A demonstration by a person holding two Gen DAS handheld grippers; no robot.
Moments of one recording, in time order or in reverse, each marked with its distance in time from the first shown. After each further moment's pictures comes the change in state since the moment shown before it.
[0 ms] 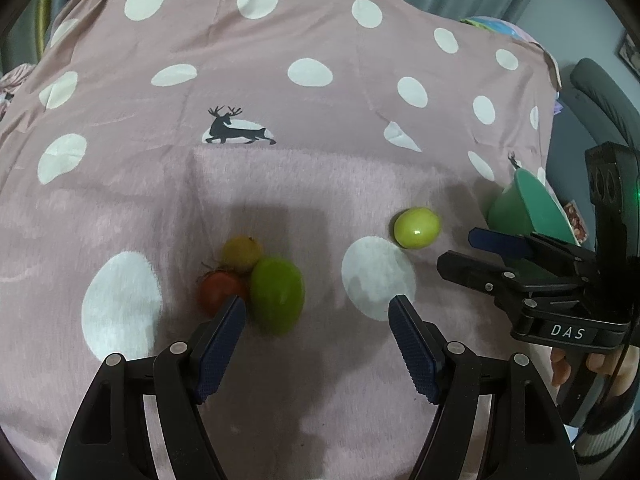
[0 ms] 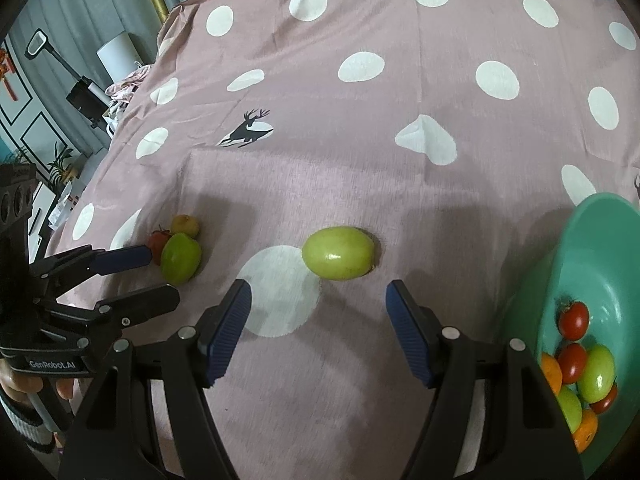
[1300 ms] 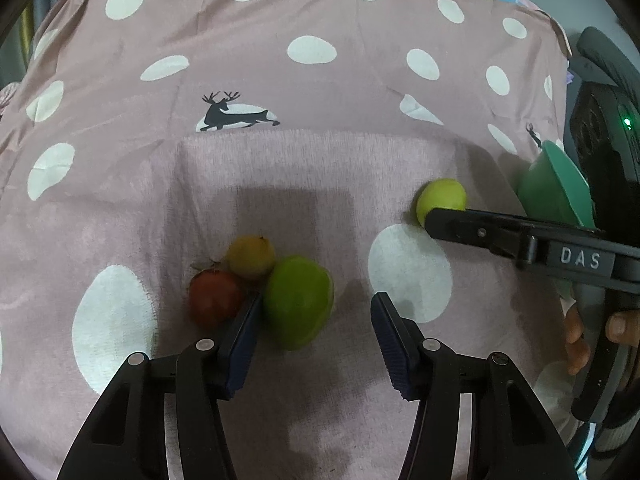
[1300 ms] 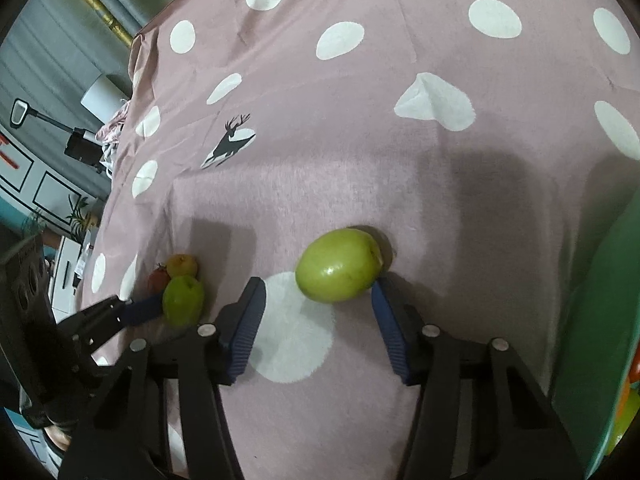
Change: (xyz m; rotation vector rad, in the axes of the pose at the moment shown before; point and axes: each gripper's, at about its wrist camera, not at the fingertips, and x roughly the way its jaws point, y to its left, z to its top) left arm 0.028 0.004 0.004 0.070 0.059 0.060; right arm 0.039 -0.021 0.014 0.215 0.045 0.135
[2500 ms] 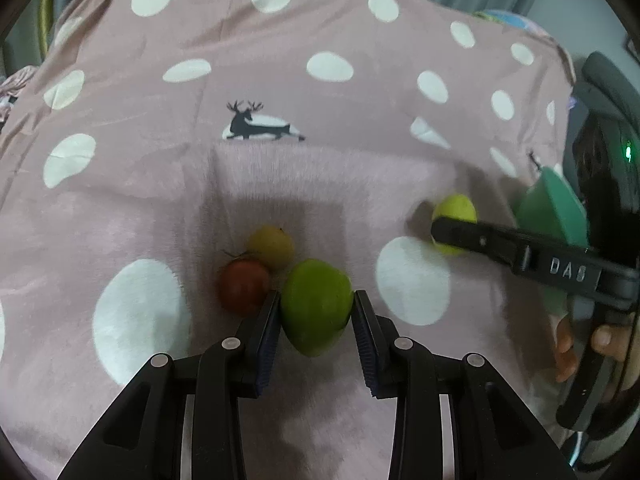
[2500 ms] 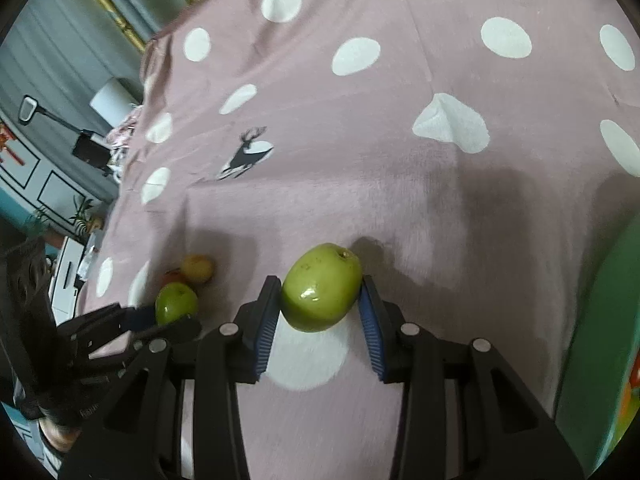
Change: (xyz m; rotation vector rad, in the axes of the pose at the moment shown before) left arm -0.022 0.017 -0.003 -0.062 -0.052 -0.025; right arm -0.011 0.007 -0.001 -0.041 -0.053 0.020
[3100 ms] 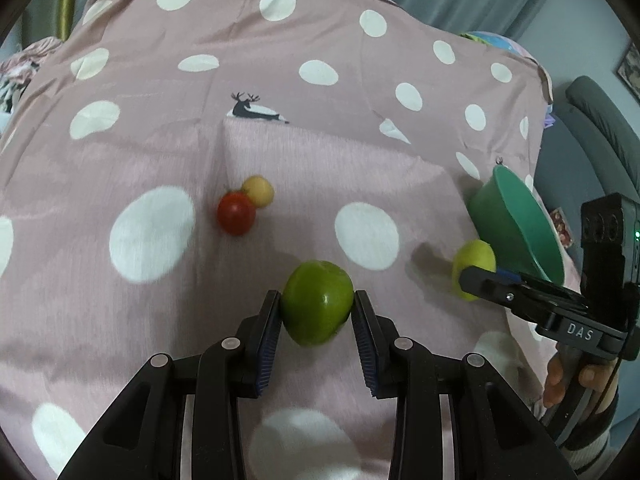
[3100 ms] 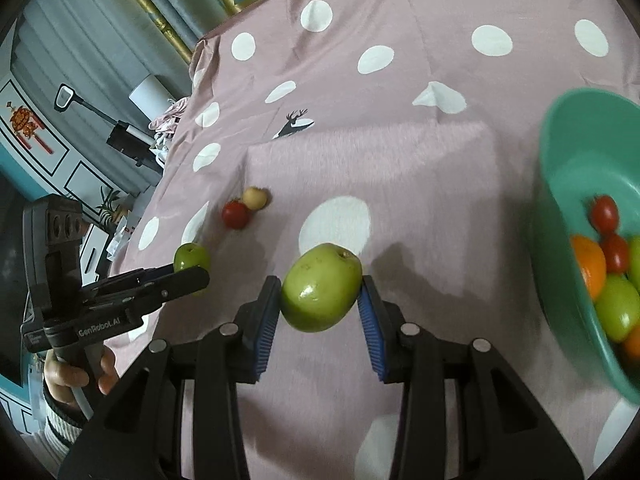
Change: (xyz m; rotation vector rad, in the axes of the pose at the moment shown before) left arm -0.044 -0.014 -0.043 -0.076 -0.021 -0.066; right arm -0.064 0.011 -0.070 -0.030 -0.034 0.081
